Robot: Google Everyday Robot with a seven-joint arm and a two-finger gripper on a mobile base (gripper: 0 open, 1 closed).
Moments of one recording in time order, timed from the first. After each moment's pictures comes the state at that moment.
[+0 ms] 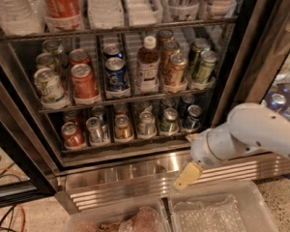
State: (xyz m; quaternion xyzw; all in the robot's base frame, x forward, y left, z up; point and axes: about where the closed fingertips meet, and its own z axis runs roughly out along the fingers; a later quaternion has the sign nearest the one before) arm 0.464 -0.118 0.675 -0.53 0.80 0.15 0.23
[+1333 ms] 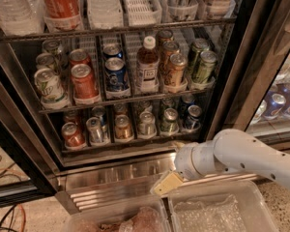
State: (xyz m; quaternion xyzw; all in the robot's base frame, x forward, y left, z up) arm 0.471 -0.065 0.634 -0.50 0.79 0.18 0.30
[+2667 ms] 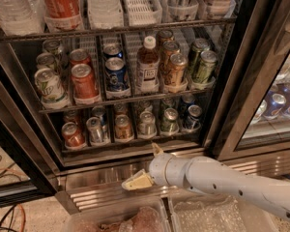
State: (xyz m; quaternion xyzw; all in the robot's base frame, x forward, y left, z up) arm 0.508 0.014 0.590 -0.41 0.77 0.22 0.43
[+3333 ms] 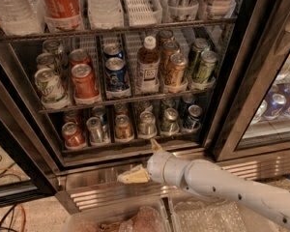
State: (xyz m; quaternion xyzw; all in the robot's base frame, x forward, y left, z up) arm 0.524 0.023 0.598 -0.38 0.76 0.24 0.48
